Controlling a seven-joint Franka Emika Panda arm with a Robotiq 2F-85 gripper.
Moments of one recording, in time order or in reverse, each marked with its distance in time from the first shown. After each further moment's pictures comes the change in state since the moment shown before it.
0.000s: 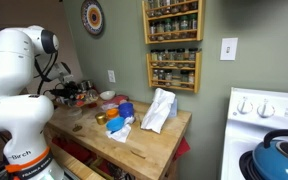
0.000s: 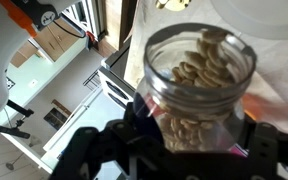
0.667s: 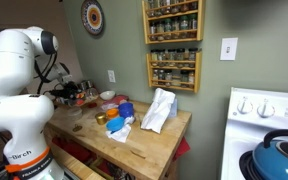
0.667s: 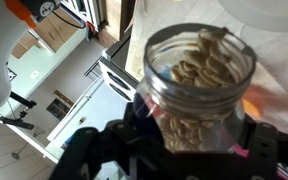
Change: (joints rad) arm 0.021 0.015 -0.002 0.015 -0.036 -0.036 0.010
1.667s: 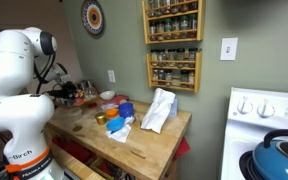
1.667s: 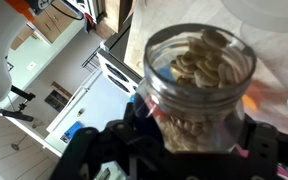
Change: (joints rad) arm 0.031 0.009 -0.002 0.012 -0.028 -0.024 0.002
